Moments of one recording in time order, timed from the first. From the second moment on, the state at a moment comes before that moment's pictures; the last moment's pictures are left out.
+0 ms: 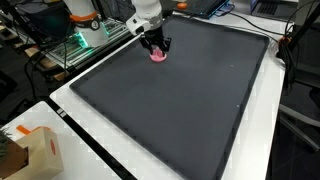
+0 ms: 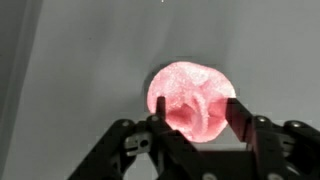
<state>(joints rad) 0.03 0.14 0.05 -2.58 0.43 2.65 0.91</state>
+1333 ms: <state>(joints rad) 0.11 0.28 0.06 -2.22 0.07 2.18 0.52</state>
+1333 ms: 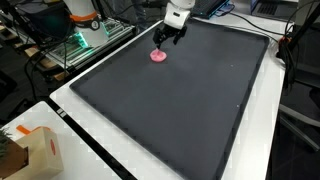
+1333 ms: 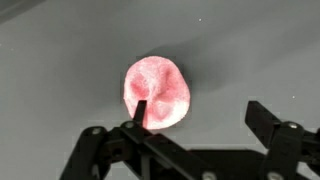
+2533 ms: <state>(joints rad) 0.23 0.57 0.08 -1.89 -0.25 1.83 0.04</state>
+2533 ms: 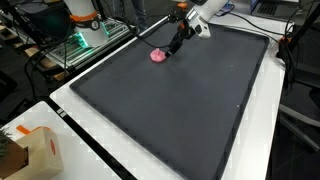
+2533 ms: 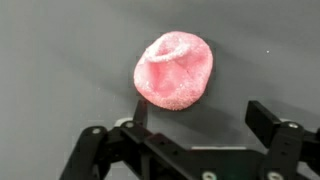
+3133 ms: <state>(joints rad) 0.25 0.64 0.10 -1.82 -0.30 1.75 -0.05</state>
